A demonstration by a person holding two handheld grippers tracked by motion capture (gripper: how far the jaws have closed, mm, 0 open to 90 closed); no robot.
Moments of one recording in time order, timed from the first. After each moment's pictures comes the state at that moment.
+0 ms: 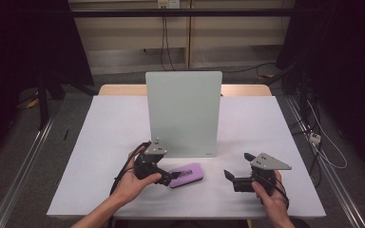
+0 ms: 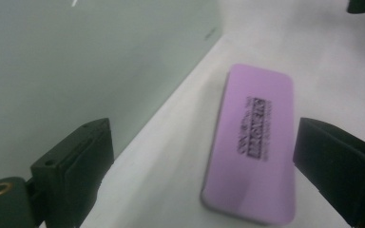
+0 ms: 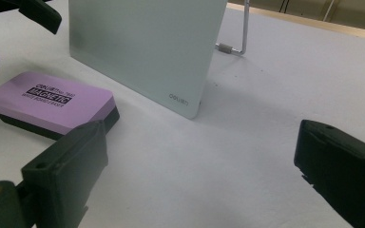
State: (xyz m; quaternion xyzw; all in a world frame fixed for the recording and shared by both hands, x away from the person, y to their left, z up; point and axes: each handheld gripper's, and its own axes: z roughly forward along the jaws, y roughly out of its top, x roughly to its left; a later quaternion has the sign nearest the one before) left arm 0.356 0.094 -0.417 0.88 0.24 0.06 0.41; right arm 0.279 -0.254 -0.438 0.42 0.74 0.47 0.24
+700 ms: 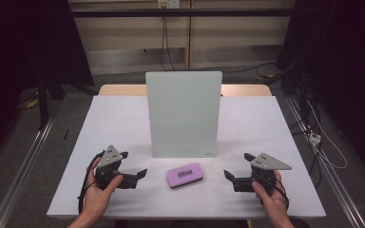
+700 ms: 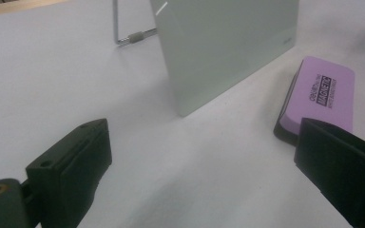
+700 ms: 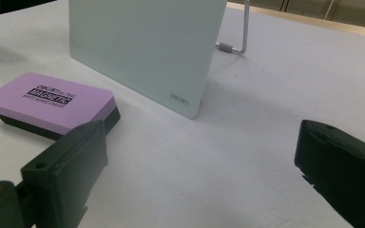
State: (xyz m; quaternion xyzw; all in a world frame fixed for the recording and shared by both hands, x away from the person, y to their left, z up) left arm 0.327 0.192 -0.425 0.80 0.34 0.15 0.46; right arm 0.278 -0.255 -0.438 0.42 0.74 0.47 0.24
